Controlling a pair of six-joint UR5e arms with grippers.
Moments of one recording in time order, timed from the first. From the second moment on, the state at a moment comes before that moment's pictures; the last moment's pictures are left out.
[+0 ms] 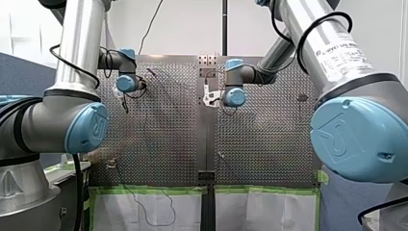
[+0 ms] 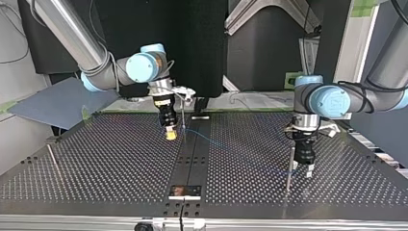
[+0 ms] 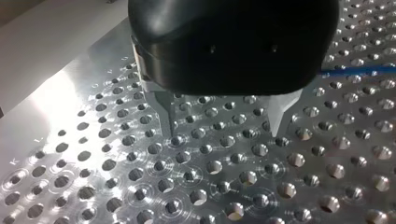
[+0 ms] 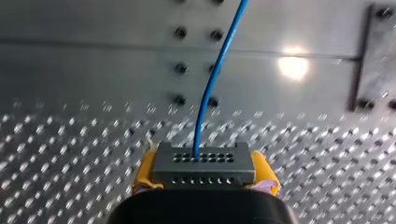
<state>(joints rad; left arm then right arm) 0.06 -1.80 -1.72 -2.59 -1.53 -2.02 2.21 -1.02 1.45 -0.48 1.64 1.51</state>
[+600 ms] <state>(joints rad) 0.06 -1.80 -1.72 -2.62 -1.54 -2.01 2.18 -0.97 1.61 -0.64 1.73 1.50</state>
